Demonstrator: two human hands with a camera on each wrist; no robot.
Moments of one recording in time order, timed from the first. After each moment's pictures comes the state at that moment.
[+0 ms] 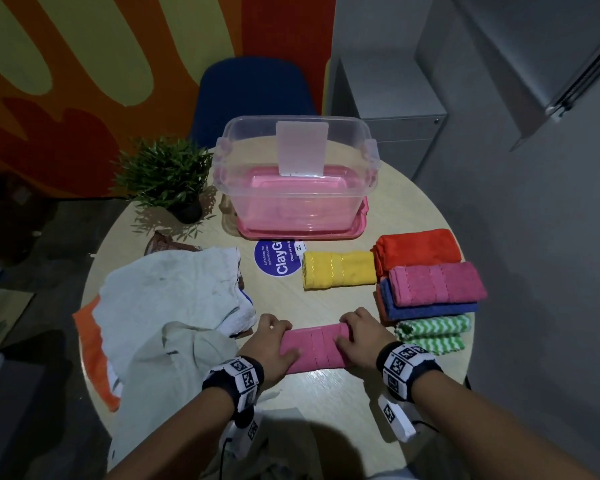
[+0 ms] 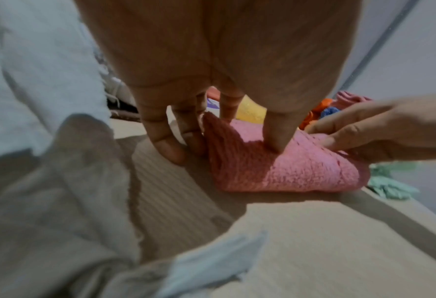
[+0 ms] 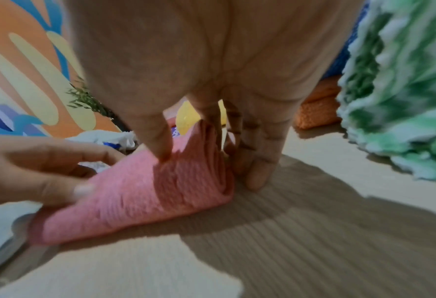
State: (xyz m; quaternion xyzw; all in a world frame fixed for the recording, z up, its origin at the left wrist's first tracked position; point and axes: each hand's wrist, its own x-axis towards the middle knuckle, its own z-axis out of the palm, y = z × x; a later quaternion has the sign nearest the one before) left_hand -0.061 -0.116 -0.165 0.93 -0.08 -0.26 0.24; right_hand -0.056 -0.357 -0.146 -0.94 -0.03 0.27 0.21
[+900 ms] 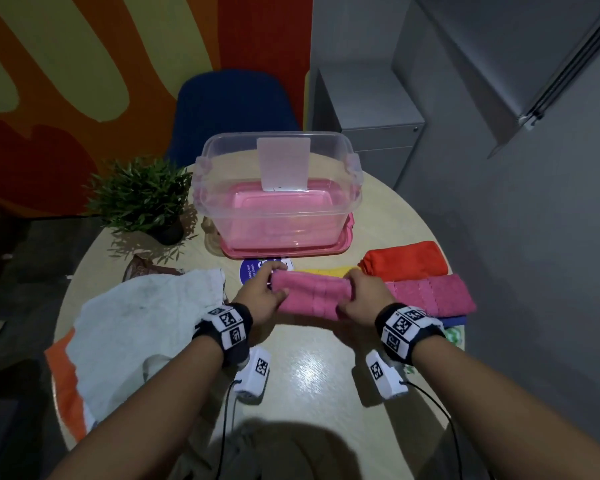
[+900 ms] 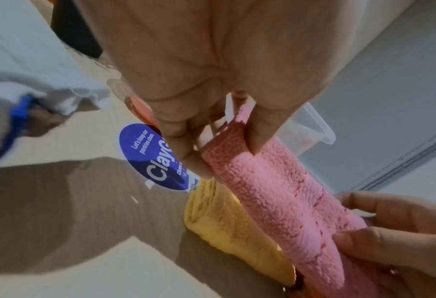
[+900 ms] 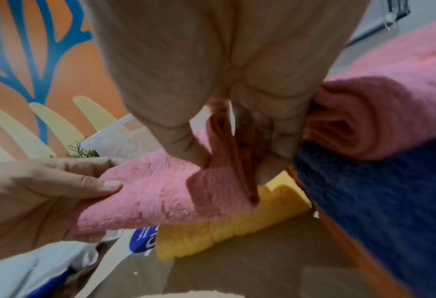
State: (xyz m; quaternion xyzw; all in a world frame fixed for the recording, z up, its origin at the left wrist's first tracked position) left_hand 0.054 -0.136 -0.092 0.85 -0.02 -0.23 0.48; right_hand 0.026 -0.369 -0.074 -0.94 0.07 0.20 0.25
